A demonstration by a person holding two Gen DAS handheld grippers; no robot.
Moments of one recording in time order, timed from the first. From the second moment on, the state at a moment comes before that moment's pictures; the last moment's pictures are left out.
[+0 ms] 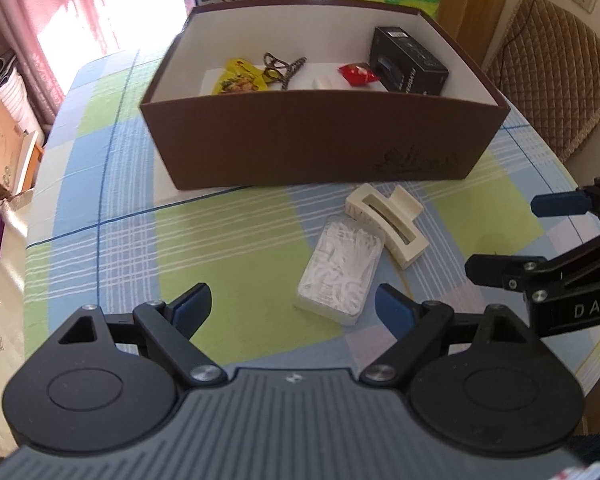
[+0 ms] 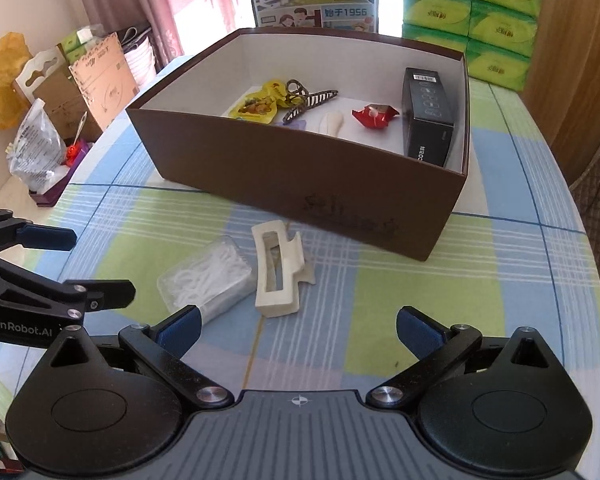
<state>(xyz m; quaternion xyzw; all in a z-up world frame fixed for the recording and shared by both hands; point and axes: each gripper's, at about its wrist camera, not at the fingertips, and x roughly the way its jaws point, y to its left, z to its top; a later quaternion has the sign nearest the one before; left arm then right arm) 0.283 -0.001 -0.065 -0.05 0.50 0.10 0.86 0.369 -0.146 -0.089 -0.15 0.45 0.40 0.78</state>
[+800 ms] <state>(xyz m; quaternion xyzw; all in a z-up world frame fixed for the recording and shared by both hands) 0.344 -0.013 -0.135 0.00 0.54 0.04 0.84 0.413 -0.143 -0.123 -0.13 0.48 0.39 0.78</state>
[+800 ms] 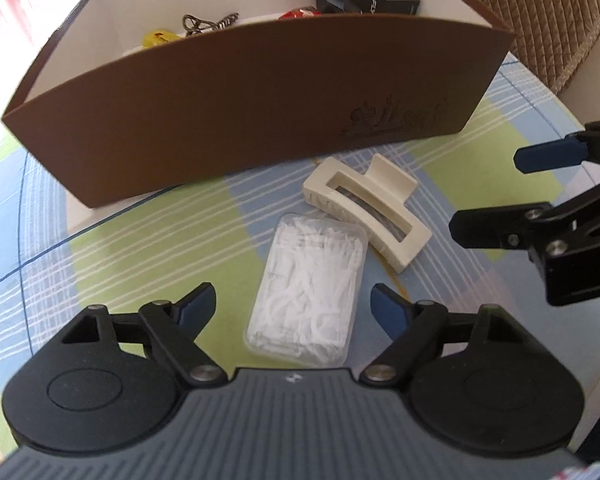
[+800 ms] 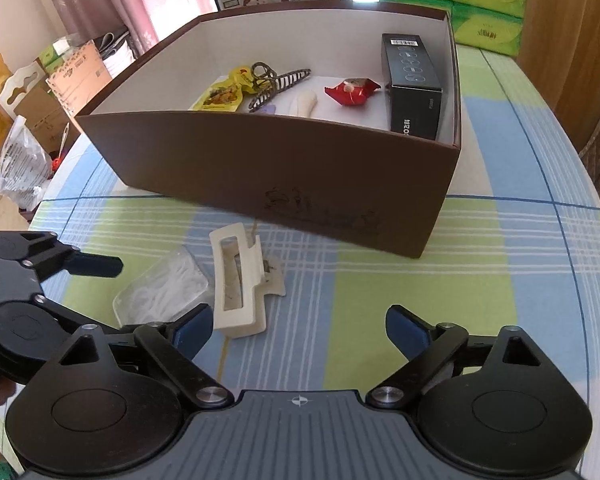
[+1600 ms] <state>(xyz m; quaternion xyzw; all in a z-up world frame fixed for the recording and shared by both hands) 0.316 0.078 -0.141 -0.10 0.53 0.15 0.82 0.419 -0.089 -0.143 -0.16 0.48 0.44 0.74</state>
